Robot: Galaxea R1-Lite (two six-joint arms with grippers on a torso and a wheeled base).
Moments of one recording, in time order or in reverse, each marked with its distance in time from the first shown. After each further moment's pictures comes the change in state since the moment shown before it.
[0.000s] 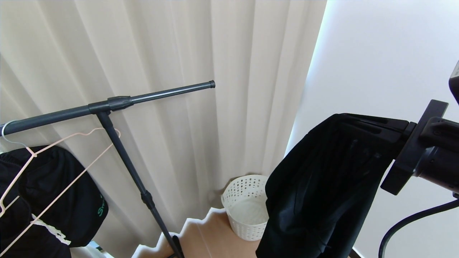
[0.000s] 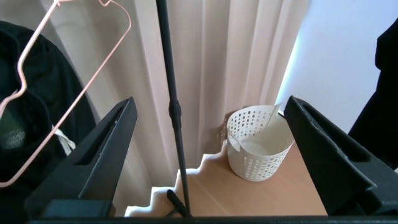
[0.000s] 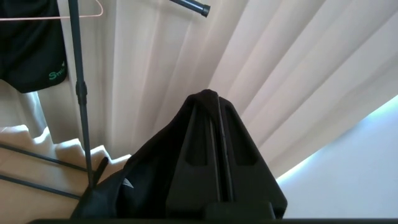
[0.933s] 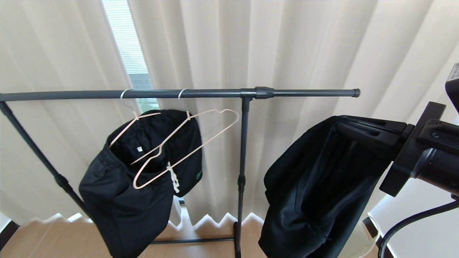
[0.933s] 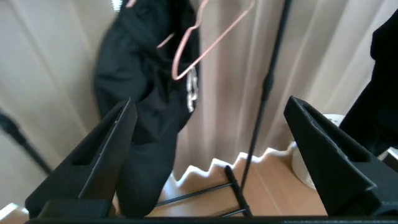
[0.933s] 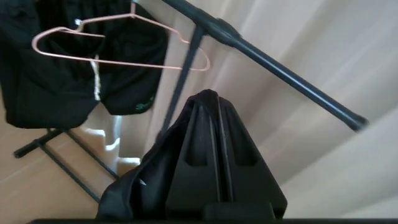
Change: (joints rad) left arm 0.000 0.000 0.000 0.000 -0.002 0.000; right arm 0.000 0.003 0.006 0.000 0.002 0.000
